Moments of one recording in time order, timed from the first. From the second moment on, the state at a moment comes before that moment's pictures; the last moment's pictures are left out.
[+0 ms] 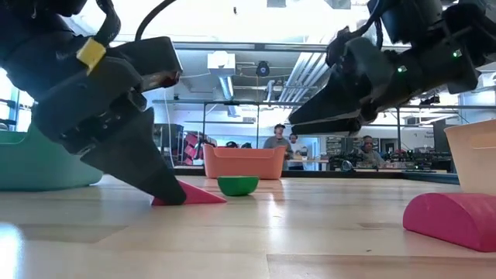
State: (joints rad) left arm -0.60 1.92 0.91 -0.08 -0.57 -0.85; right arm 0.27 1.64 0.51 0.72 0.37 0.36
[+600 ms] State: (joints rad) left arm -0.50 1.63 0.91 0.12 -0.40 -0.53; right arm 0.36 1.64 0.78 0.56 0.11 -0.60
